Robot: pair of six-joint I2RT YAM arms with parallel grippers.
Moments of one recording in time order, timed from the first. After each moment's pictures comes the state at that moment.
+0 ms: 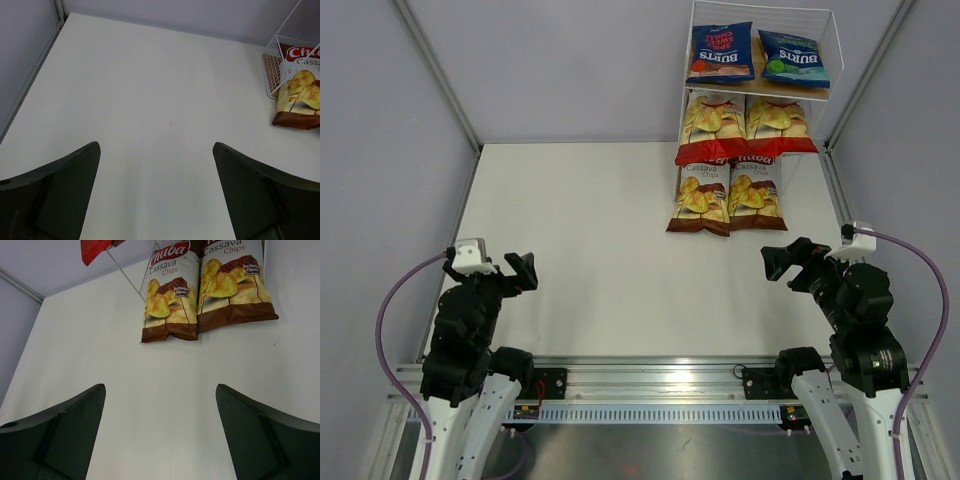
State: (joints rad) left arm -0.22 0.22 0.66 -0.58 -0.21 -0.21; right arm 0.12 0.41 0.89 -0.71 -0.07 0.42
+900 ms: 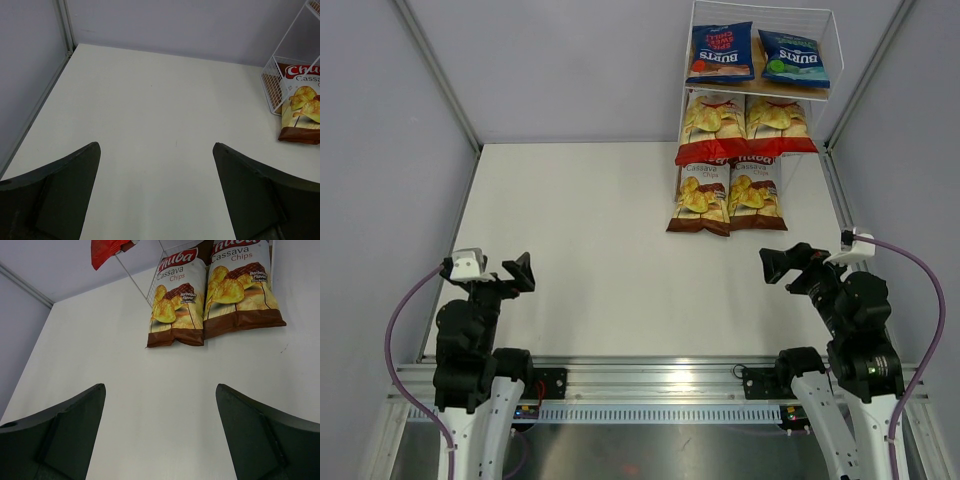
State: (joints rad) left arm -0.06 0.09 0.55 -0.46 -0.07 -0.14; right arm 0.12 0.34 0.81 -0.65 -0.09 0.44
